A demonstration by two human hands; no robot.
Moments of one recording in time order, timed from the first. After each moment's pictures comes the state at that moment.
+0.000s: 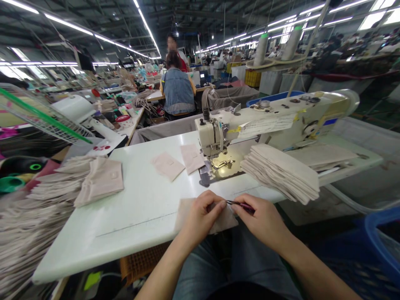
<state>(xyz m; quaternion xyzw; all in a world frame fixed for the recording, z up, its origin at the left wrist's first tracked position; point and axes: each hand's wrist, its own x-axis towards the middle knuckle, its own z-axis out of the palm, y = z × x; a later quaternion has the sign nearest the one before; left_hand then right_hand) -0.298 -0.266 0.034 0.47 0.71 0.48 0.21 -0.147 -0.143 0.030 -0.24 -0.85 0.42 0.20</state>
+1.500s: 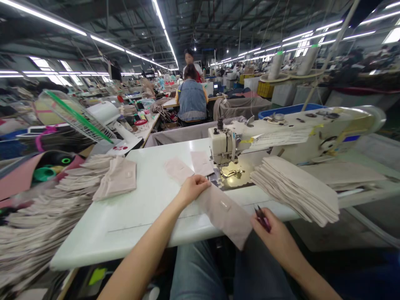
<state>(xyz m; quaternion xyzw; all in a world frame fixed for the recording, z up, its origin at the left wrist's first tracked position) -0.401 -0.243 0.021 0.39 0.81 0.40 0.19 -0.137 -0.133 -0.019 -0.32 -0.77 0.50 0.23</state>
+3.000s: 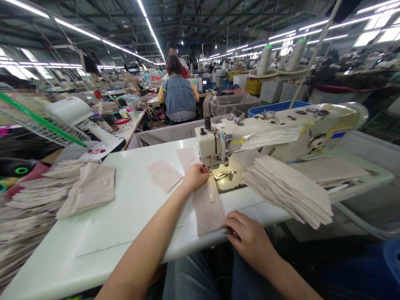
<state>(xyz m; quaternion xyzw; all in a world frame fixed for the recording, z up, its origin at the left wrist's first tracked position) -0.433 -0.155 0.009 0.42 0.85 0.29 0.14 -0.170 -0.140 -0.032 -0.09 -0.93 0.28 0.24</state>
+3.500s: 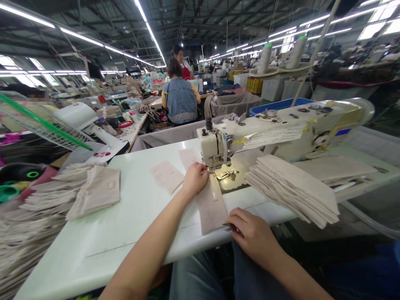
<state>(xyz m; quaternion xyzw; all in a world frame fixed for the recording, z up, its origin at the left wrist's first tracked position) -0.430 -0.170 0.012 0.45 0.86 0.24 0.02 -0.174 -0.135 -0.017 -0.08 -0.95 0.23 0.19</state>
